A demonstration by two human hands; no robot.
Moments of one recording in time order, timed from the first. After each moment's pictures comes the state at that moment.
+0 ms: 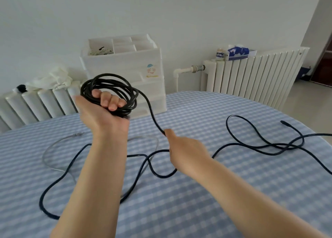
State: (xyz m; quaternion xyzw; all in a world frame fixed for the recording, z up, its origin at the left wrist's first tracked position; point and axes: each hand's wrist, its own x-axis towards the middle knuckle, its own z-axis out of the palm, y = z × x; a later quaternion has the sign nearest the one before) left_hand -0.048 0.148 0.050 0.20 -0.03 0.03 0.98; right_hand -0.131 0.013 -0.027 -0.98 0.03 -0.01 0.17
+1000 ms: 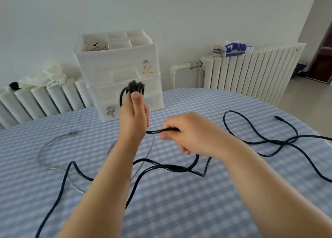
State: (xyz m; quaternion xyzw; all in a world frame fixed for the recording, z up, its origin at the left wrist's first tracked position) left_hand -0.041 0.110 -0.007 0.69 -0.27 0.19 0.65; right_hand -0.156 -0.012 0.031 -0.95 -0.06 -0.04 0.30
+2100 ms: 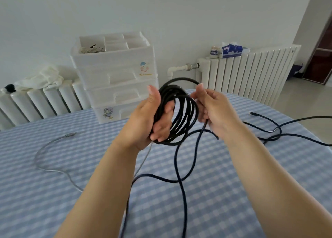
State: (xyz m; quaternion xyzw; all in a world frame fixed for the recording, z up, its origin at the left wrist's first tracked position) left_hand -0.079 0.106 0.027 0.53 -0.39 -0.26 0.71; right_hand -0.129 -0.065 0.024 -0.66 0.05 -0.19 0.73
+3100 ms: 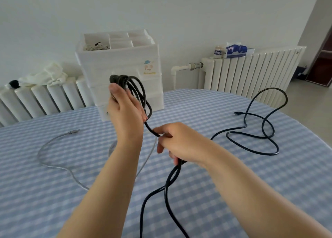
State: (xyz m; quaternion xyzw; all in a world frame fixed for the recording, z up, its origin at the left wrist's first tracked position) left_hand -0.065 0.110 0.021 0.54 -0.12 0.17 0.81; right_hand -0.140 0.012 0.008 -0.89 0.03 0.05 0.46
